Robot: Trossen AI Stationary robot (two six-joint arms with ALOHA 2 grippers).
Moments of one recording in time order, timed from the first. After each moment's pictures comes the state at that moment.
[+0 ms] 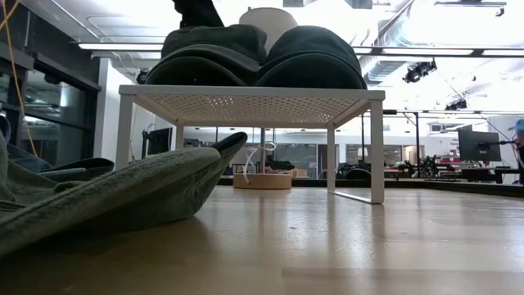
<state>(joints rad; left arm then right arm) 0.43 1.36 1.55 -0.91 0.19 0.00 0.39 1.19 1.25 -0.33 0.38 0.58</state>
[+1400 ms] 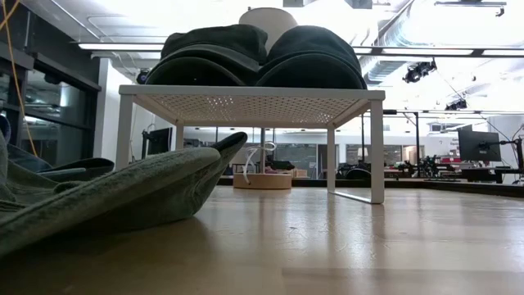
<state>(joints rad) 0.13 1.34 1.87 -1.22 -0.01 -0.29 0.39 1.19 1.25 -0.34 0.35 0.57</state>
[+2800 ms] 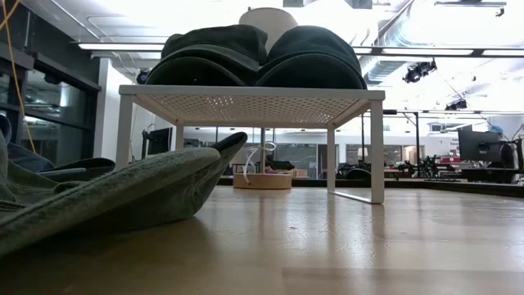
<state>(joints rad) -0.87 1.79 1.86 -1.58 -0.38 -2.02 0.39 1.19 1.25 -0.44 0.31 0.60</state>
